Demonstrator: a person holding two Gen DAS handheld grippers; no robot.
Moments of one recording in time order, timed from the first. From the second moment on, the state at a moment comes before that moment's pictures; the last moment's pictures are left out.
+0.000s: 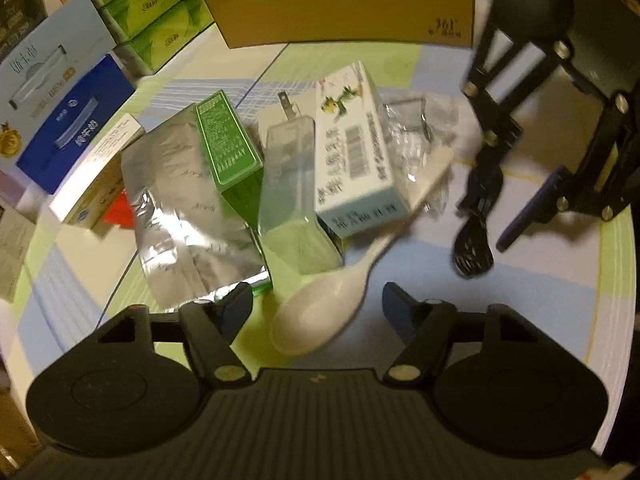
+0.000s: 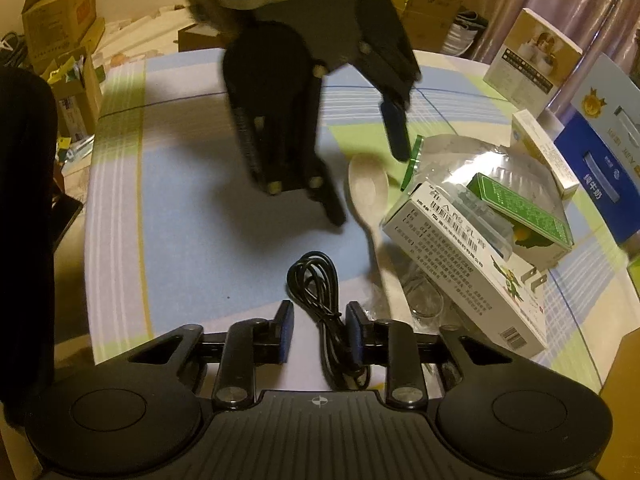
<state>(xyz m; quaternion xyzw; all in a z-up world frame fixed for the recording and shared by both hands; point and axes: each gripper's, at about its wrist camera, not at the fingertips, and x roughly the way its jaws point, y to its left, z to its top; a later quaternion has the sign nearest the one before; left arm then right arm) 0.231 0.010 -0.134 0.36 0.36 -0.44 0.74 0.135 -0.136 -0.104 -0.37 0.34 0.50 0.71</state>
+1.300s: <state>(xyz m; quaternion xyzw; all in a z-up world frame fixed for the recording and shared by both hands) 0.098 0.005 -0.117 0.15 0.46 -0.23 0.84 0.066 -0.238 -0.098 -0.04 0.43 0.25 0.87</state>
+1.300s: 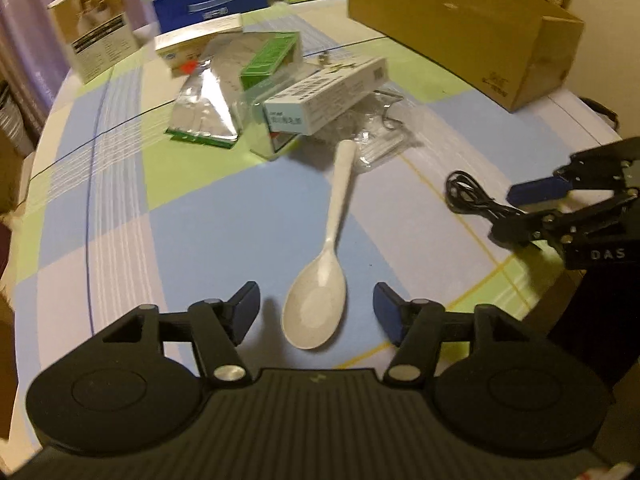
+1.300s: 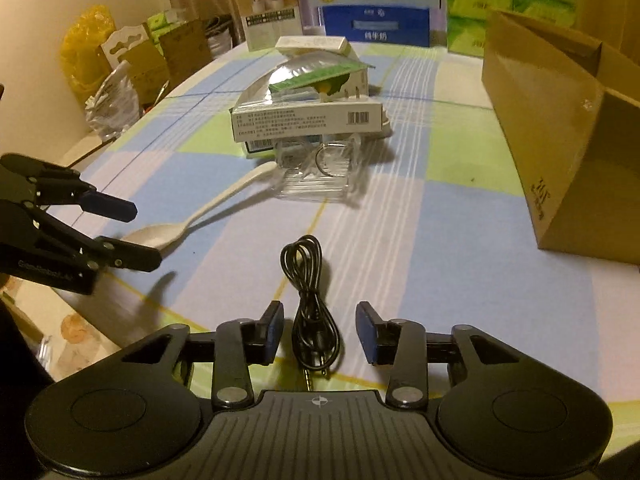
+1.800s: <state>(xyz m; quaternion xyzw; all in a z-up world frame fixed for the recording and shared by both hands) 0.098 0.003 -0.127 0.15 0.47 -0.24 0.84 0.068 -0.219 -0.109 -0.10 0.39 0.27 0.88</state>
